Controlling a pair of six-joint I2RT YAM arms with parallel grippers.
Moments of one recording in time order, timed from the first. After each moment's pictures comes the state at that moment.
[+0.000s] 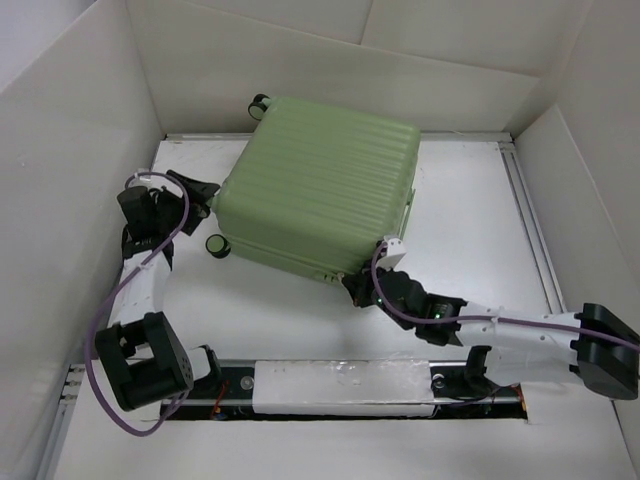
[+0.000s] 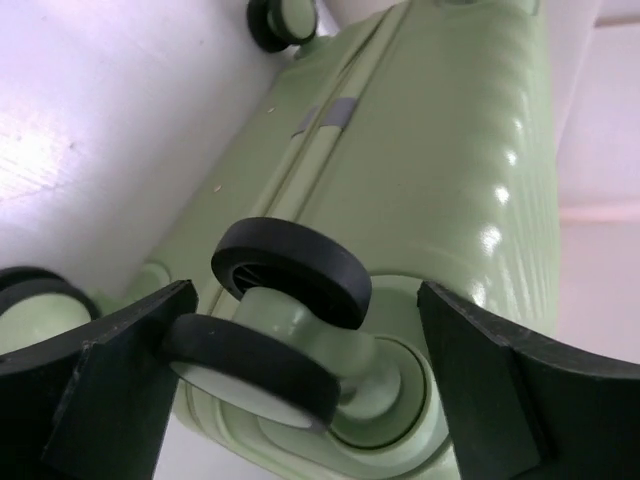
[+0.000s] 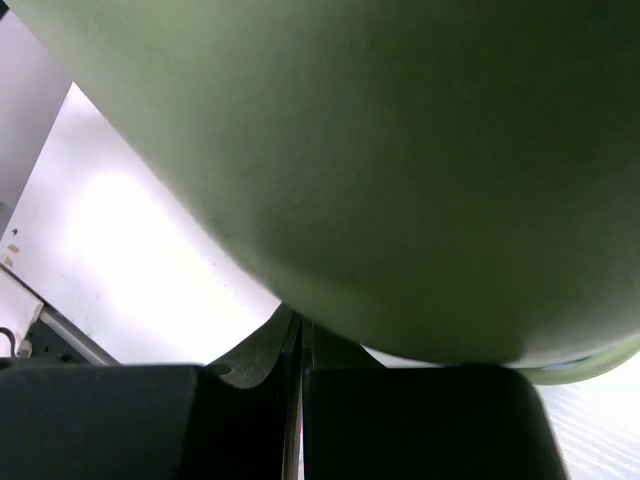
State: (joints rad) left arm 0.31 1.23 0.80 -0.01 0.54 -0.90; right arm 1.14 1.12 0.54 0.20 0.48 0.70
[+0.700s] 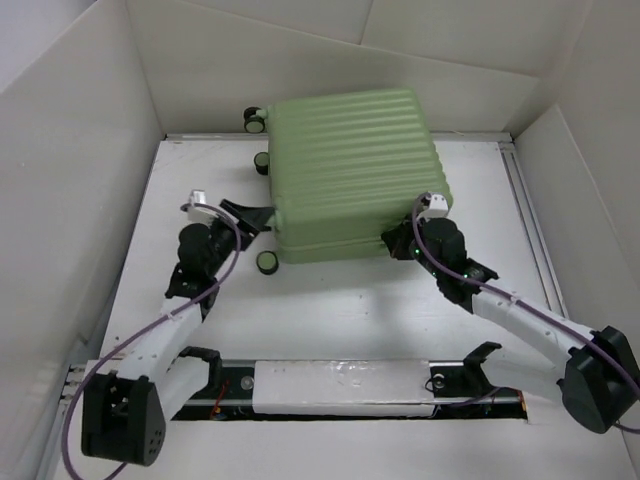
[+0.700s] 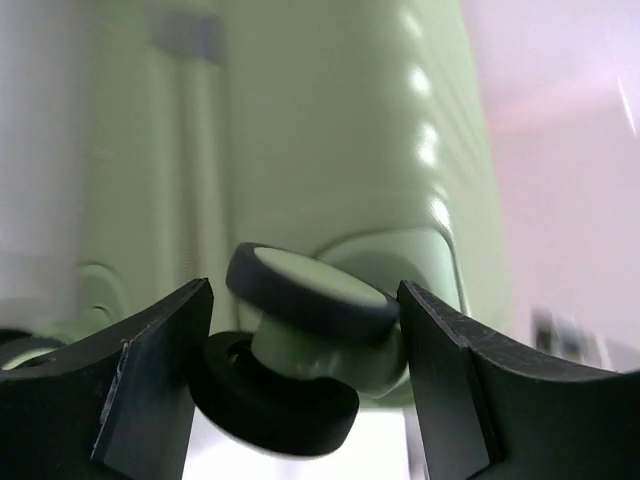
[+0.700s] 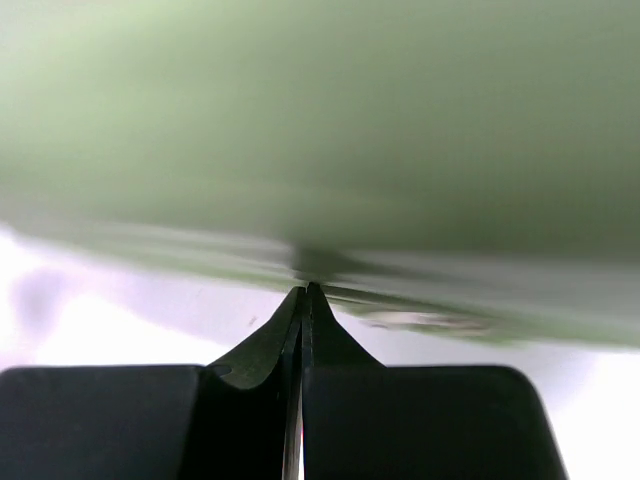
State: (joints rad) left arm -0.08 0.97 0.47 0.33 0.25 -1.05; right arm 0.63 1.08 0.61 0.13 0.12 0.57
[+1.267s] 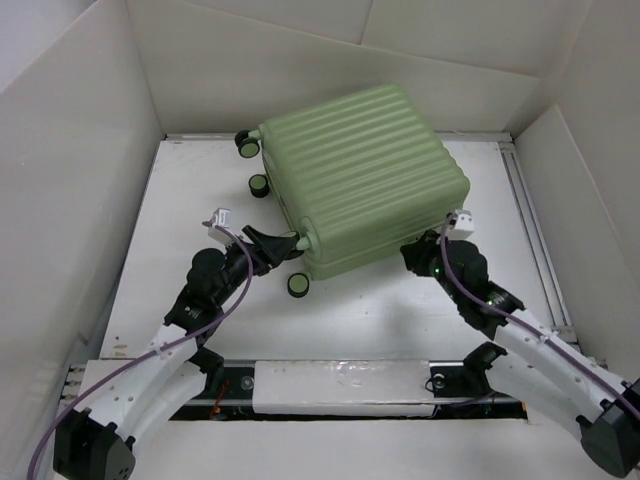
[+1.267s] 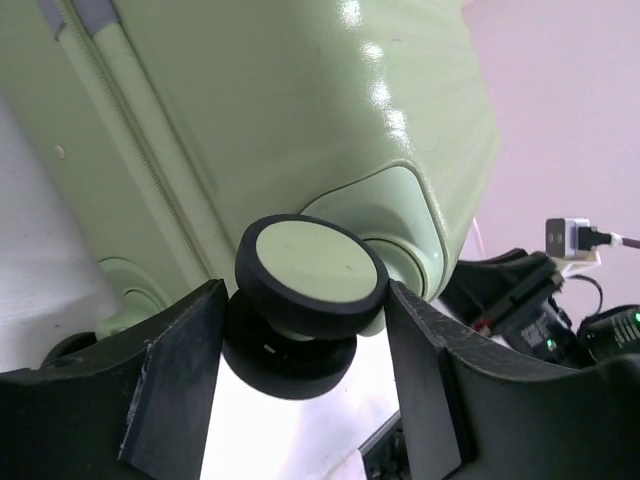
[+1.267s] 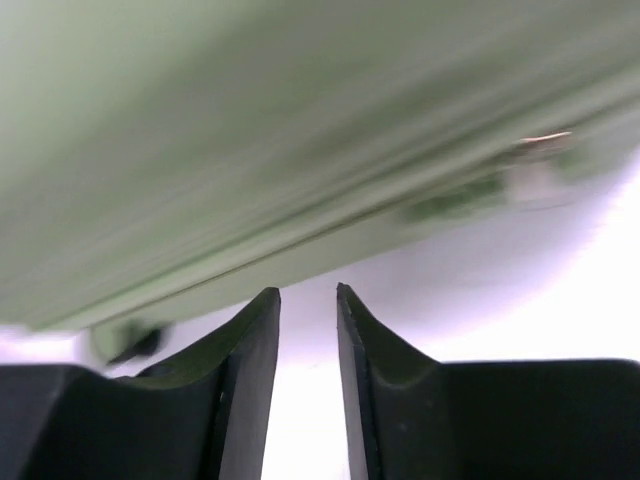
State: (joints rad) left arm -0.46 0.68 0.38 0.19 0.14 -0.96; right arm 0.62 0.79 0.49 -0.03 0.24 0.57
